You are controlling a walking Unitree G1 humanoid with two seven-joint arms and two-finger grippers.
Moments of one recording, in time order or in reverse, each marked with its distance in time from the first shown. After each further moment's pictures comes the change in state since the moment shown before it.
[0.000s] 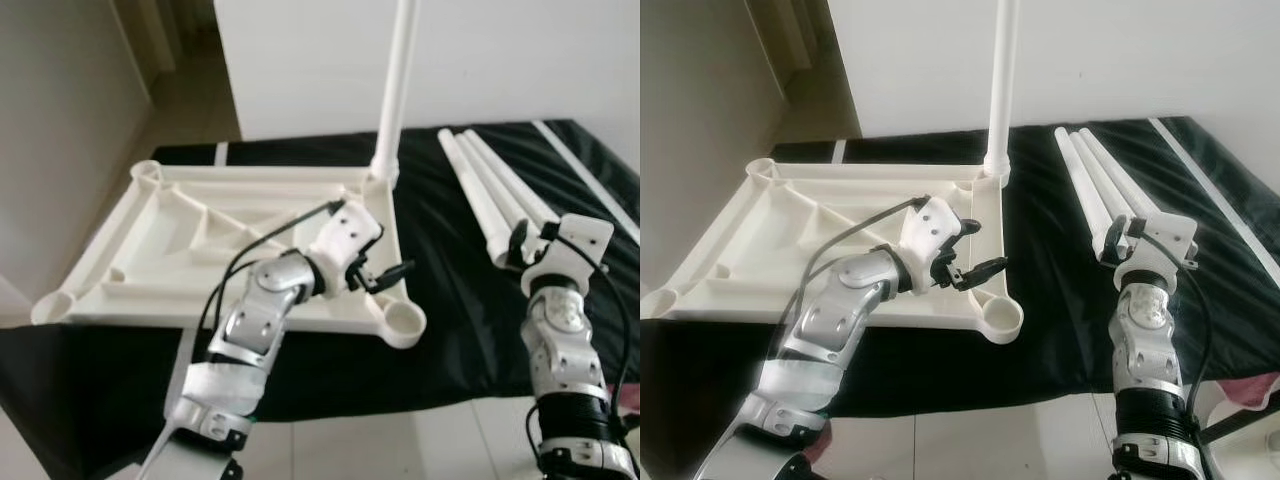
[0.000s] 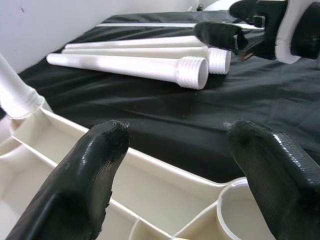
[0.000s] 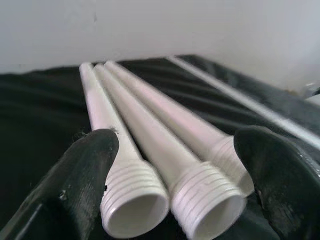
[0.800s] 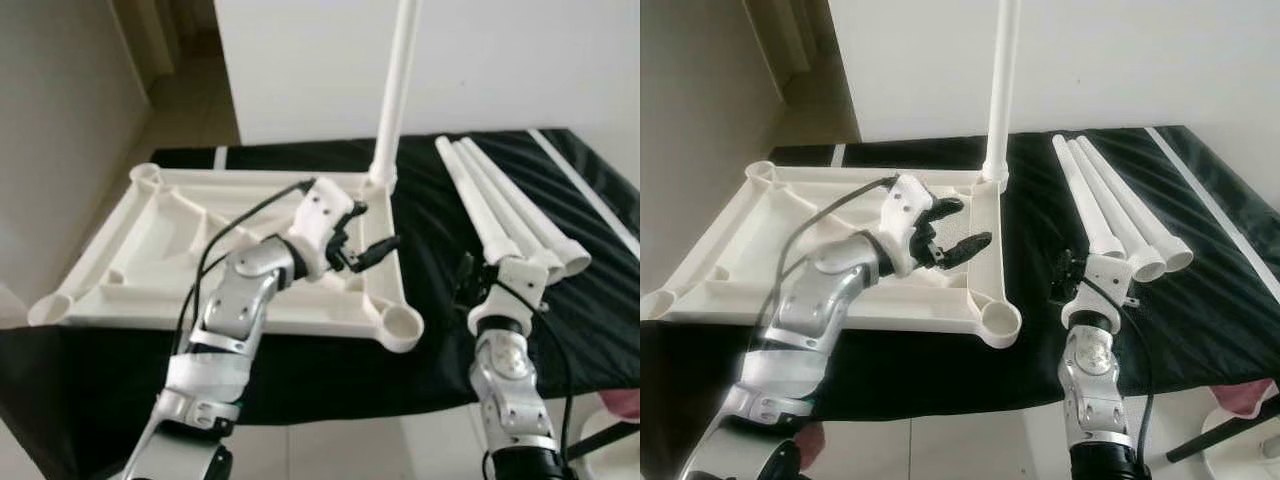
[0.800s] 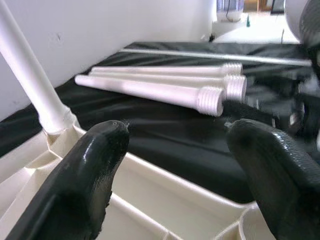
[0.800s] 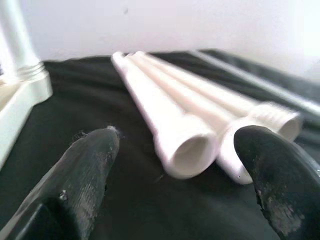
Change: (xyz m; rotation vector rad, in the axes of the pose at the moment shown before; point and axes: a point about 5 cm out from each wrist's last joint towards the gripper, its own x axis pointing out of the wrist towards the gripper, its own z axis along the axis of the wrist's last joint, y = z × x) left arm -0.012 0.017 0.002 -0.039 -0.045 0.038; right arm -0.051 0.031 -0.024 0.011 0.000 -0.007
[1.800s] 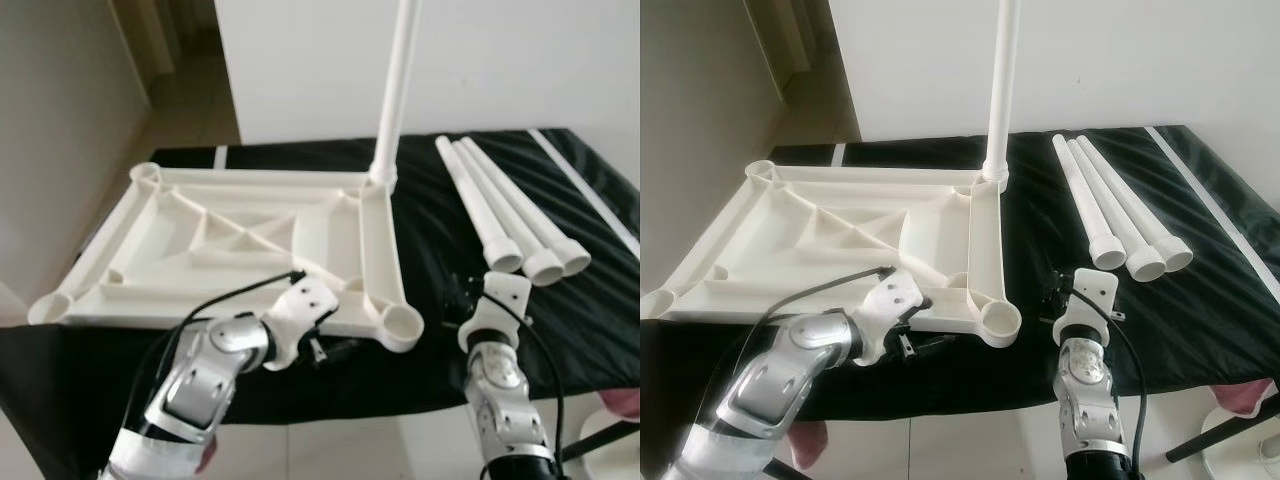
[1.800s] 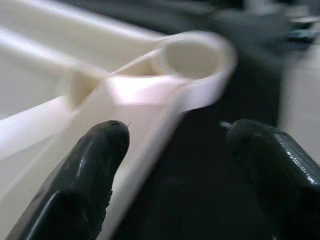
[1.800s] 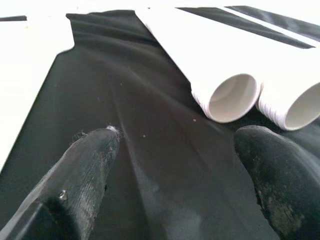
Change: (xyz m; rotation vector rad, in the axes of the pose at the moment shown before) left arm -0.058 -0.041 -0.049 -0.075 0.349 -0.205; right arm -0.018 0.019 -0.026 0.009 0.156 0.105
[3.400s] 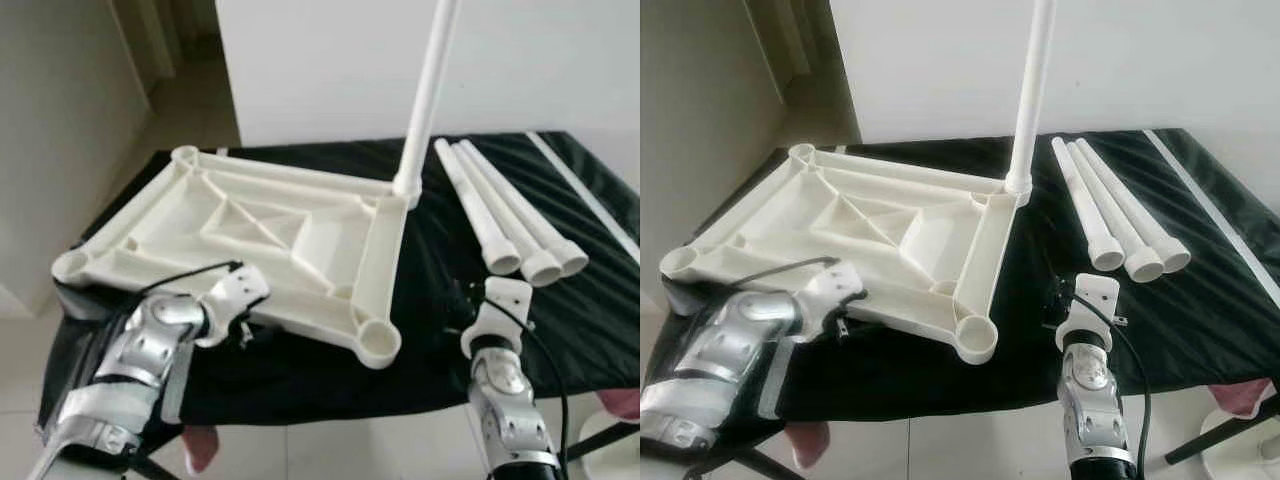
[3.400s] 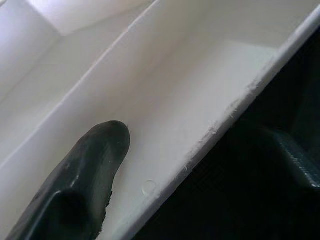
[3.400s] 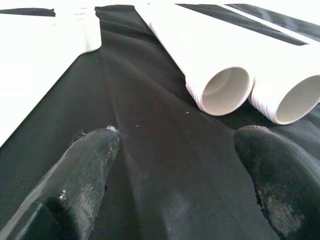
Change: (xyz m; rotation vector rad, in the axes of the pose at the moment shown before) left arm -0.040 0.072 -0.063 0.136 0.312 0.124; right arm -0.004 -0.004 -0.004 -0.022 0.018 0.023
